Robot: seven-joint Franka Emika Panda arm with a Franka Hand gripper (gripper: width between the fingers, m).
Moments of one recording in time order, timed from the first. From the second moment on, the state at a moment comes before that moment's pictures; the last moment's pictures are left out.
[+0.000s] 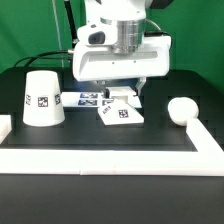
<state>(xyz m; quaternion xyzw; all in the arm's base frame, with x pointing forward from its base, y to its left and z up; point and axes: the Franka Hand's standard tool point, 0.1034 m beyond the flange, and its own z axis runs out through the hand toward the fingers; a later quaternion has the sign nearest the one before) 0.421 0.022 0.044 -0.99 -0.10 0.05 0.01</state>
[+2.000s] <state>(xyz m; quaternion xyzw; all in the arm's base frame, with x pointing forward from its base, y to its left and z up) 0.576 0.071 0.046 -0.99 -0.11 -0.05 0.02</state>
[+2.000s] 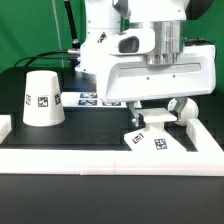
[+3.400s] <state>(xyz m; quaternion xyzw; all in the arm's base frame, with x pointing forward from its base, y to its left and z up) 0.617 0.101 0.046 -1.00 0.00 -0.07 0.03</state>
